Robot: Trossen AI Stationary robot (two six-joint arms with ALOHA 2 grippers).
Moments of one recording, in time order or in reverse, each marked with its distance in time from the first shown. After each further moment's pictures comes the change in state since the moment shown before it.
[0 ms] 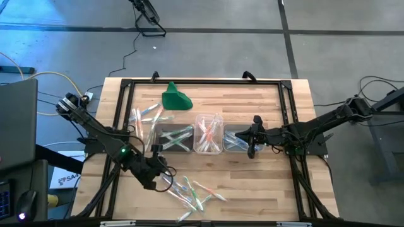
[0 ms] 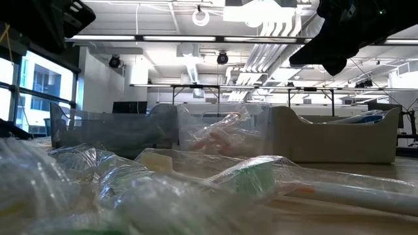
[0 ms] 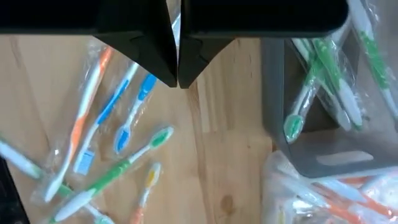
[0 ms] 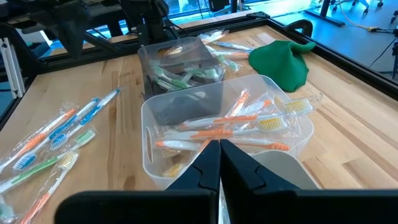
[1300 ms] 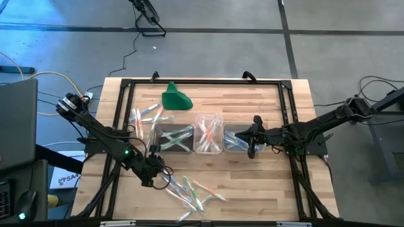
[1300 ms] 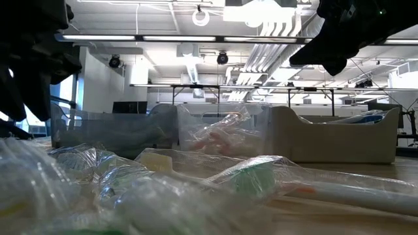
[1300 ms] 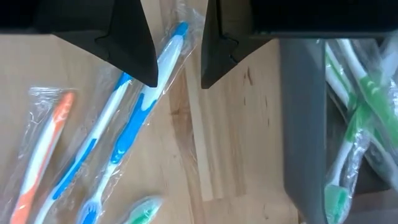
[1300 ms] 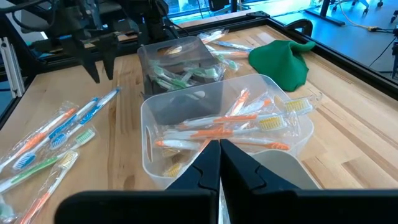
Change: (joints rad) left arm 0.000 0.001 -0.255 0.195 0.051 -0.015; right arm 0.000 0.000 0.000 -0.002 0.000 -0.001
